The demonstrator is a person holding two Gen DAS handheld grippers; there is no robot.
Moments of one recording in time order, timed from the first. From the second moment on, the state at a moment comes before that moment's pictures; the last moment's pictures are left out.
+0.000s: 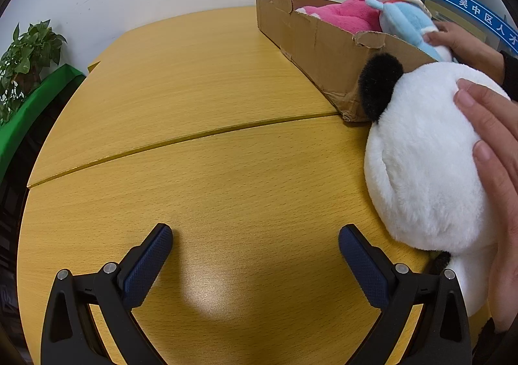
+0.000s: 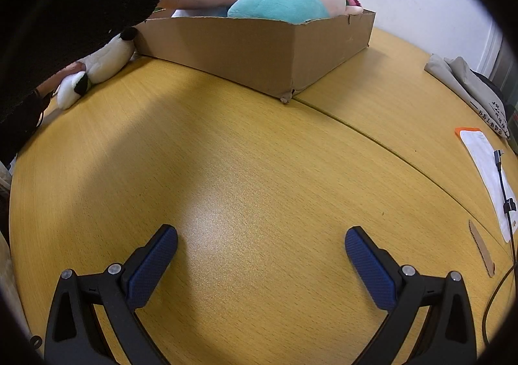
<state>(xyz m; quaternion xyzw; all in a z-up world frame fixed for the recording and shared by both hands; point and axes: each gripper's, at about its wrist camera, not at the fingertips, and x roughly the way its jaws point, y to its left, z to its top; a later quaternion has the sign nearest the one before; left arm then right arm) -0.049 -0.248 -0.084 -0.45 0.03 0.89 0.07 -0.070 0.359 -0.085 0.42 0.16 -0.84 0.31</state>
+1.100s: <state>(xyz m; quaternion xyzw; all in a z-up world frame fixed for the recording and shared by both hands) -0.047 -0.247 -0.083 -0.45 0.03 0.89 0.08 -0.072 0.359 -0.085 0.42 0.16 -0.84 0.31</state>
